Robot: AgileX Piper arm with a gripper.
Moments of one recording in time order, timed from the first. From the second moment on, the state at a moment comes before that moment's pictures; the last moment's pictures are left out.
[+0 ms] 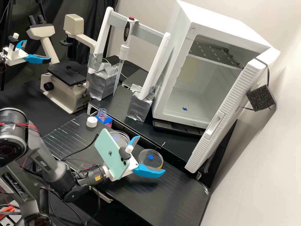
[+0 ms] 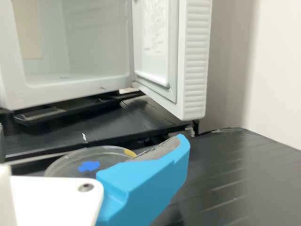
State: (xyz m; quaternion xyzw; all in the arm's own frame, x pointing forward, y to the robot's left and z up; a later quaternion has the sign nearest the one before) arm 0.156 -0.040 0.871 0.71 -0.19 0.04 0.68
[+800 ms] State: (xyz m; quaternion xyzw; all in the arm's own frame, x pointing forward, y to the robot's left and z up) arm 0.172 -0.055 0.862 0.69 -0.19 0.00 0.70
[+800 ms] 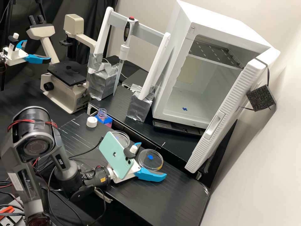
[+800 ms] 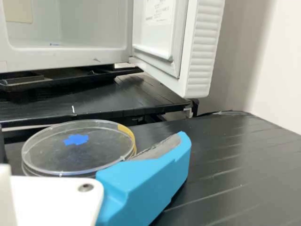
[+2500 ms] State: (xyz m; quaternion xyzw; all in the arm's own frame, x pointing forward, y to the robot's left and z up) arm 0.176 -0.056 0.863 0.69 -0.20 0.01 0.70
